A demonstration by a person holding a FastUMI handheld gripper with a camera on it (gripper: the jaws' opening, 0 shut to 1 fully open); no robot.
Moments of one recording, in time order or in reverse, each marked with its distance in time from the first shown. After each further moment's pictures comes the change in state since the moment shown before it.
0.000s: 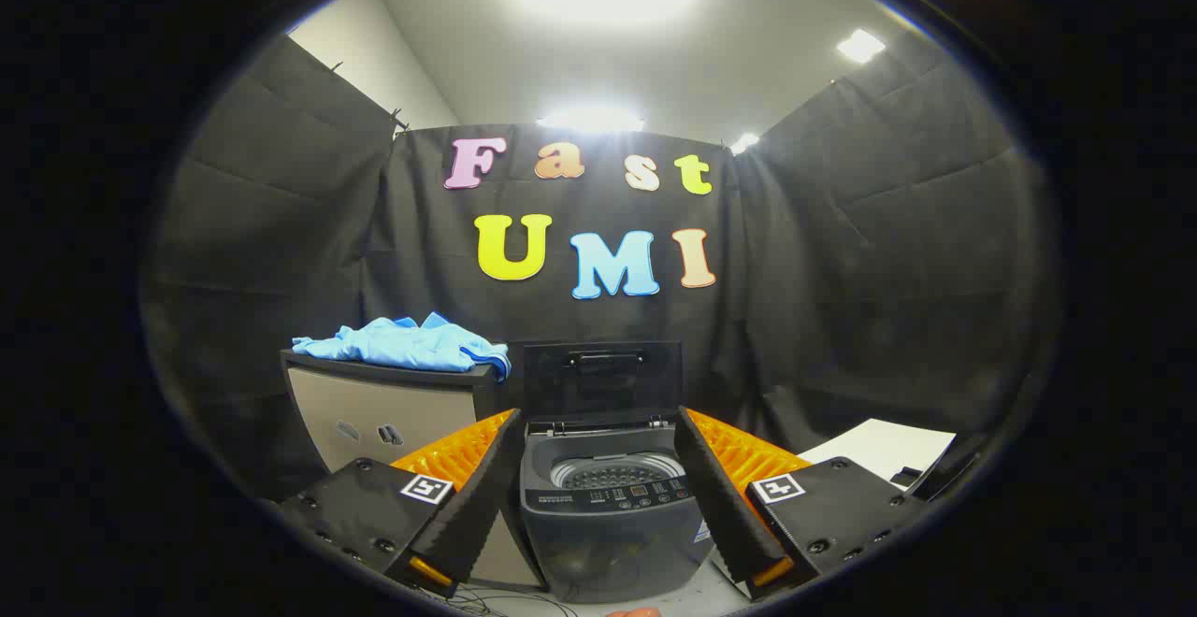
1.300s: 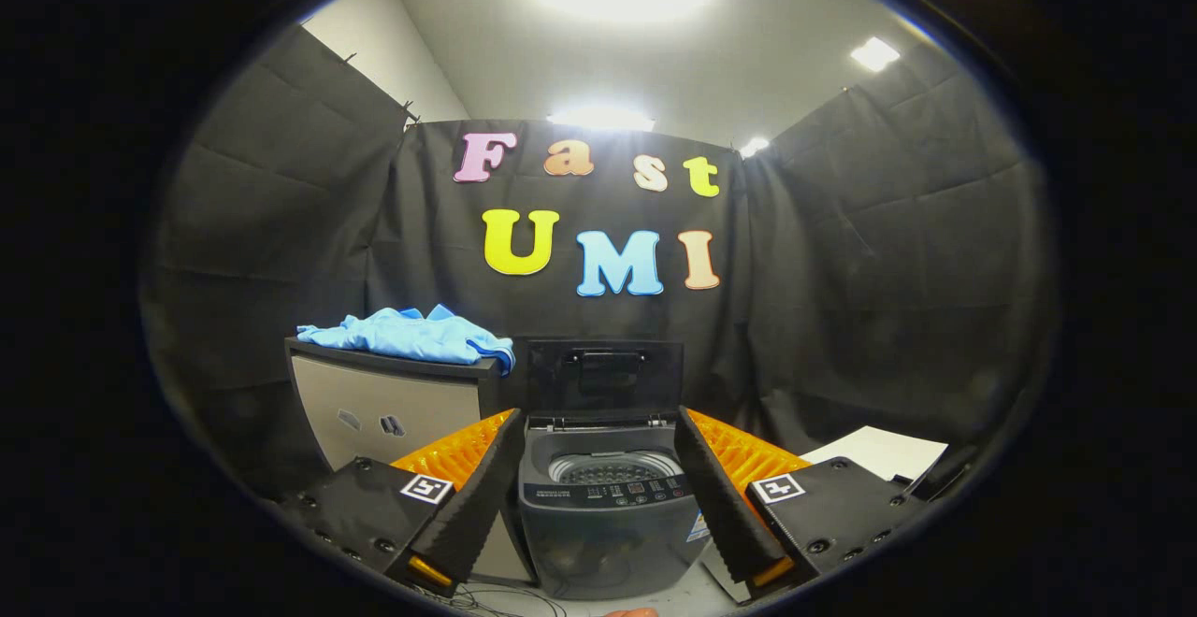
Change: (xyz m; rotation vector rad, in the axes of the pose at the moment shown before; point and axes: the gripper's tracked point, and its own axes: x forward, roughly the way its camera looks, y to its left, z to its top) arm -0.004 0.003 0.002 -0.031 0.009 0.008
